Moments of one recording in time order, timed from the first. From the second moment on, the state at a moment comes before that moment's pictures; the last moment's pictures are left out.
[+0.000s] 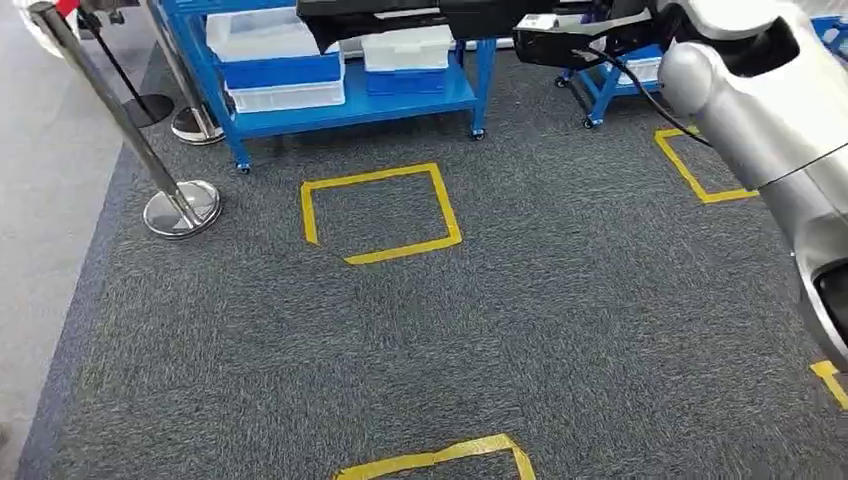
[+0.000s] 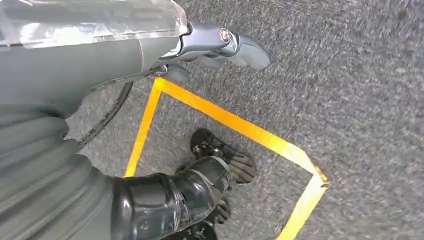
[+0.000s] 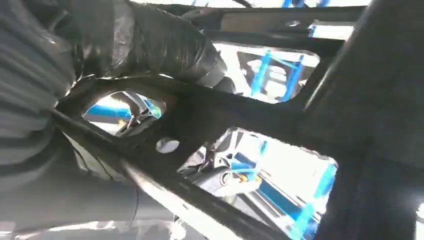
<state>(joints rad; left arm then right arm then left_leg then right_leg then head) -0.08 -0.22 1.25 -0.25 -0.90 0.03 -0.24 -1.54 -0.37 0.56 -1.01 0.79 0.24 0.16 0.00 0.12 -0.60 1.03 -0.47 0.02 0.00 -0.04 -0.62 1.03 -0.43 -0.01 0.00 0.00</state>
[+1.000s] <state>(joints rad) -0.08 -0.22 1.26 -0.25 -0.91 0.03 -0.24 -1.61 -0.36 0.61 -1.00 0.87 0.28 0.18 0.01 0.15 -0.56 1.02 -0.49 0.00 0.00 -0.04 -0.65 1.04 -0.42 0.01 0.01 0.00</state>
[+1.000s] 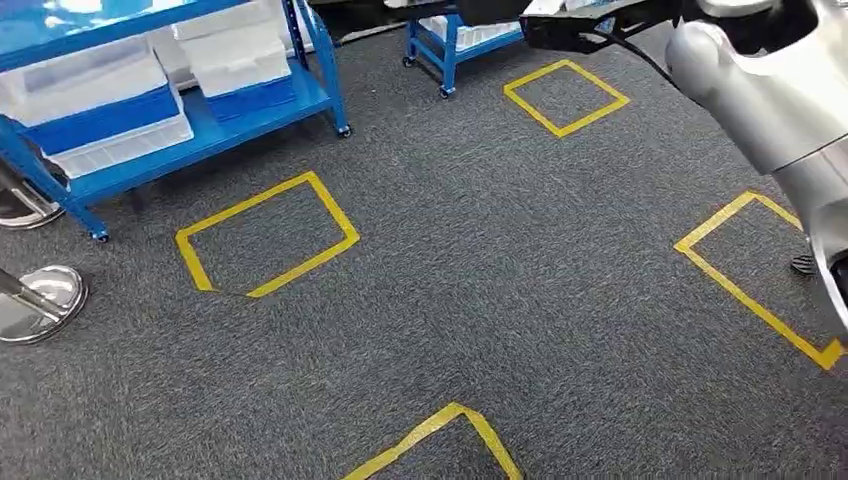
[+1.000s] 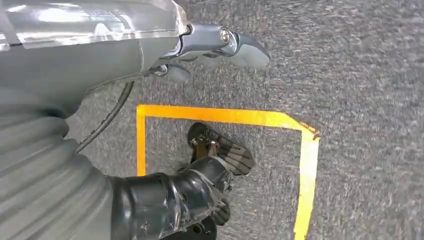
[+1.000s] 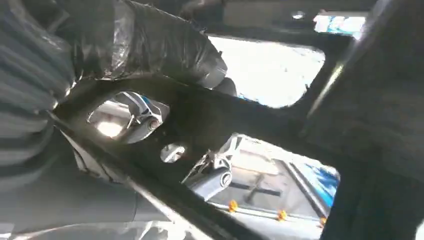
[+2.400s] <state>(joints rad) -0.08 -0.25 1.27 -0.25 -0.89 0.09 -0.22 -1.83 -0.64 0.72 -0.84 1.05 0.47 0.19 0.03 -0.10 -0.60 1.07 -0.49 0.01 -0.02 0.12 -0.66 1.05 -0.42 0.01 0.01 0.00</state>
